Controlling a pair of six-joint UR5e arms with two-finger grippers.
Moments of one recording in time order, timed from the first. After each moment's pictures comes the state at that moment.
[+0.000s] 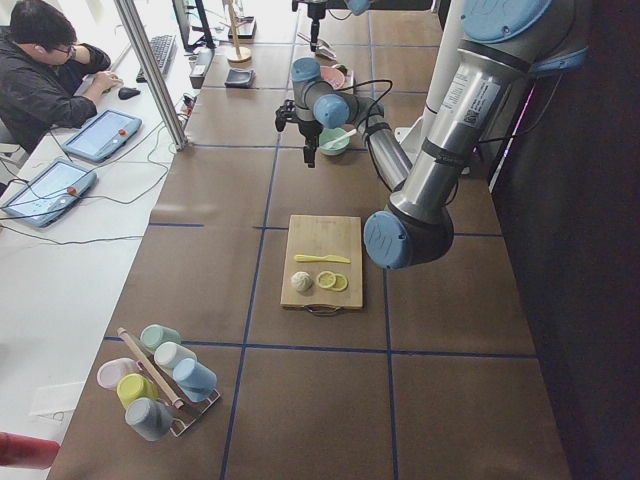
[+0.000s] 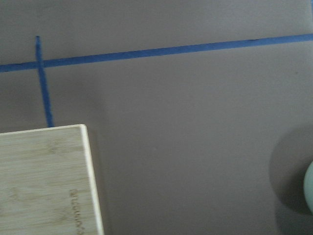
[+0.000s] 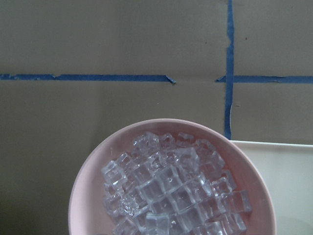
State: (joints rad) left arm -0.89 -1.82 -2.12 -1.38 -2.19 -0.71; right arm 0.84 -1.43 2.03 -1.40 2.13 0.96
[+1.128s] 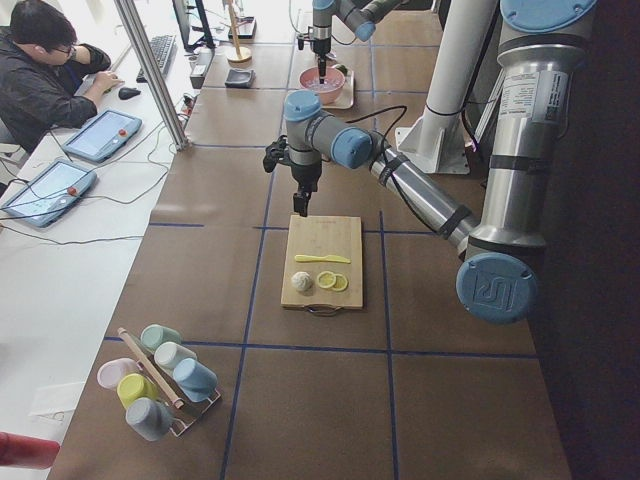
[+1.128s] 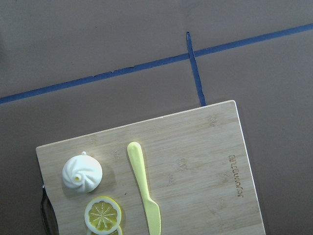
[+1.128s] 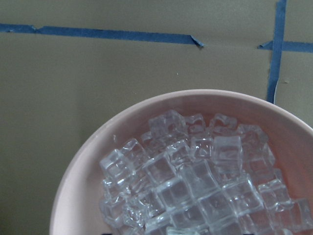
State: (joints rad) left arm -1.07 -1.64 -2.15 -1.39 -2.25 -0.43; right arm 0.74 -1.36 1.90 -1.40 2.09 0.95
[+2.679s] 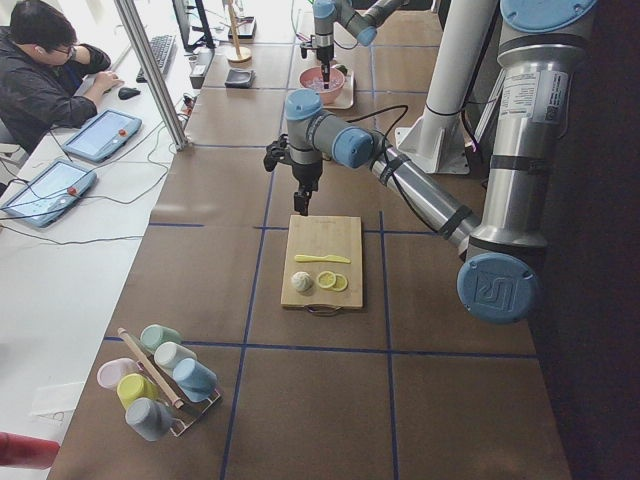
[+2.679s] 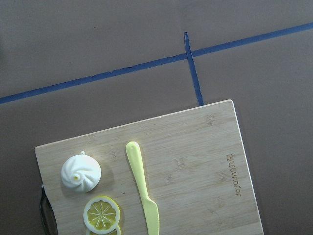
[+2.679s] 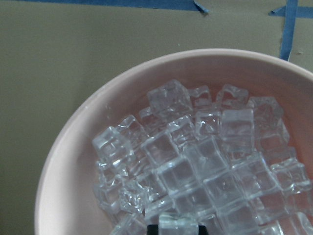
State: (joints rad) left arm -1.08 -1.64 -2.16 -1.39 -2.25 -0.43; right arm 0.71 -1.36 1.89 -1.41 2.11 0.96
